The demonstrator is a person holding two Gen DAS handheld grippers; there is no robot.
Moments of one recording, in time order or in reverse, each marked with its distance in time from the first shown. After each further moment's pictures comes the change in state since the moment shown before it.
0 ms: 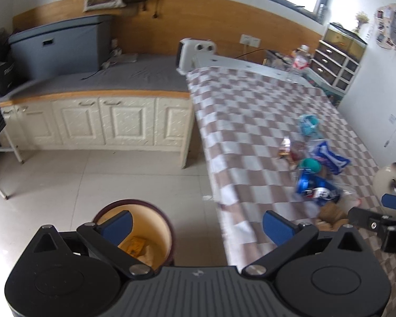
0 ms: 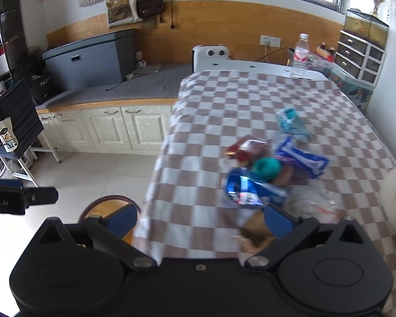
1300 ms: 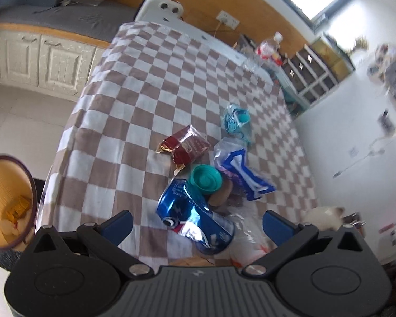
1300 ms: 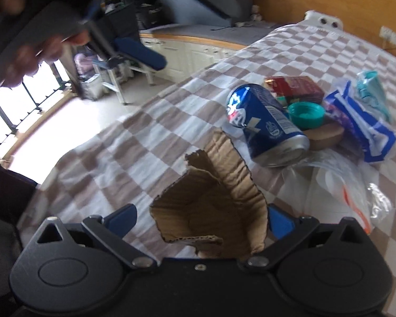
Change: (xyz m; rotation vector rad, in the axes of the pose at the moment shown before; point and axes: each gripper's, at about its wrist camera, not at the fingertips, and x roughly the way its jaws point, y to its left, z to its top) left arm 0.132 -0.153 0.045 -0.254 0.147 -0.261; right arm 0.095 -0.118 -0.061 -0.406 0.172 0.456
